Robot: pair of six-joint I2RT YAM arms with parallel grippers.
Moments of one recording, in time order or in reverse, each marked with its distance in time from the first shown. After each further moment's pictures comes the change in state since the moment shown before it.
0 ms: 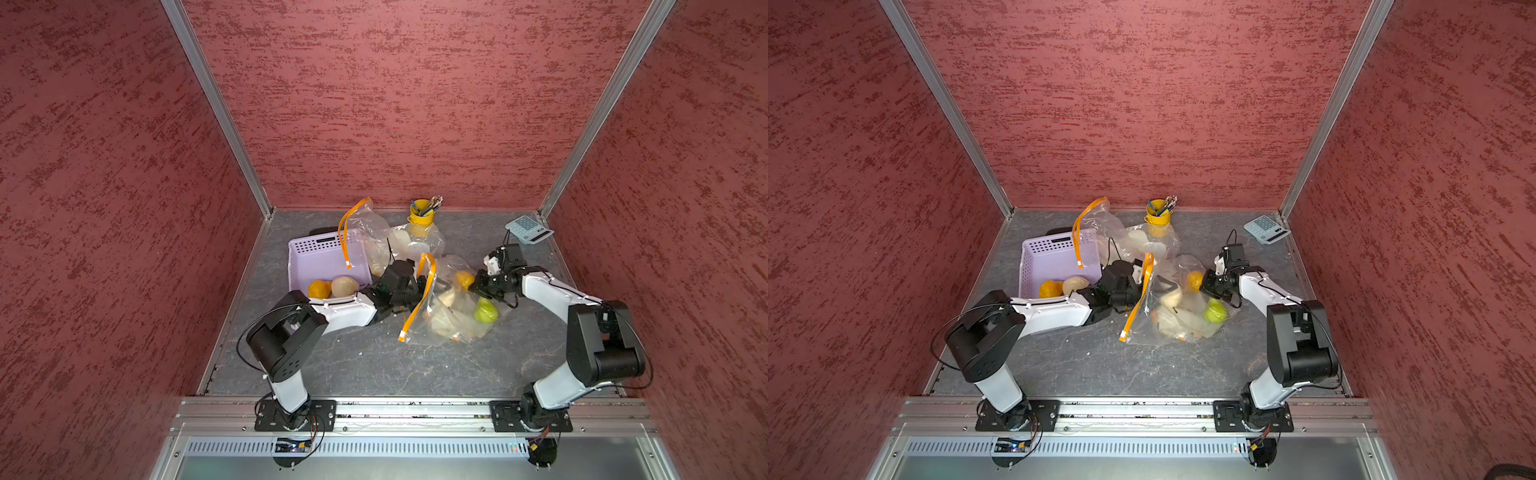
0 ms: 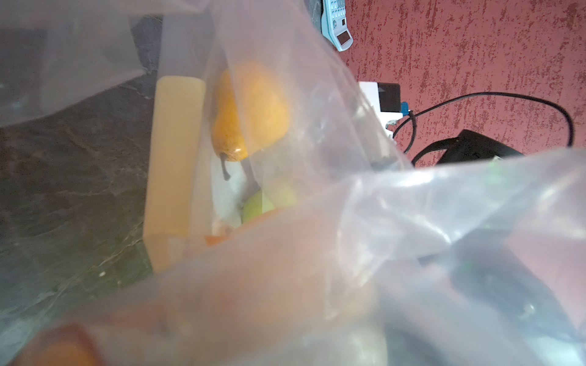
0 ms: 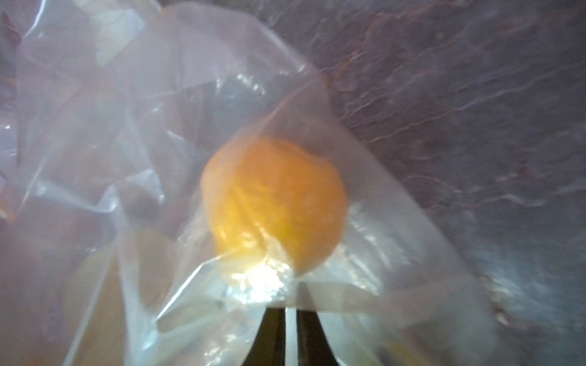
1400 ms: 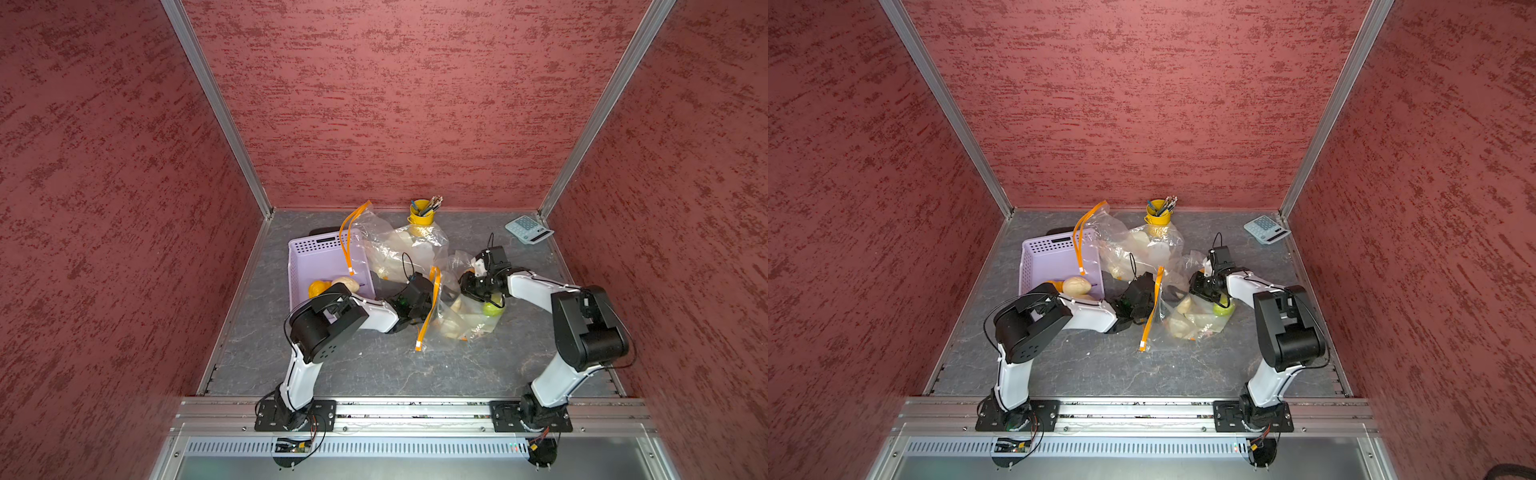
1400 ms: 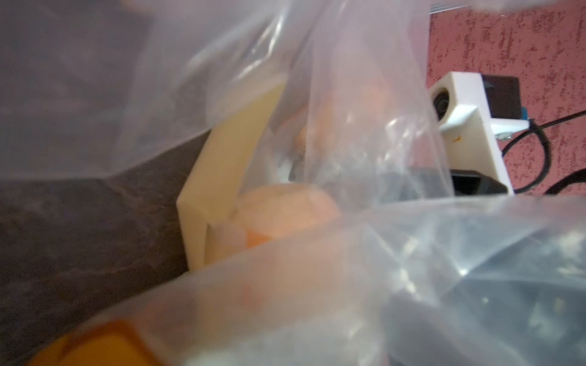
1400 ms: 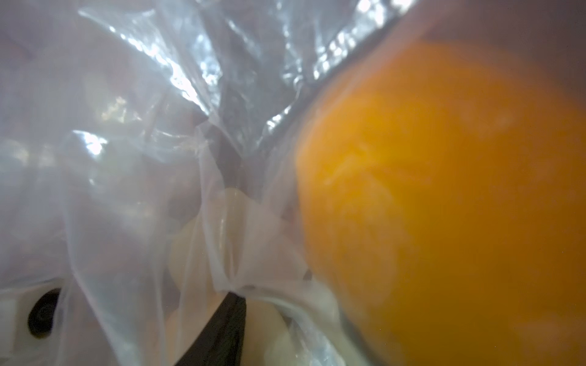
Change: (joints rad) left arm -0.116 0.297 0.093 0.121 -0.263 -0.048; right arm 0.110 0.122 -0.005 0.143 -0.024 0.037
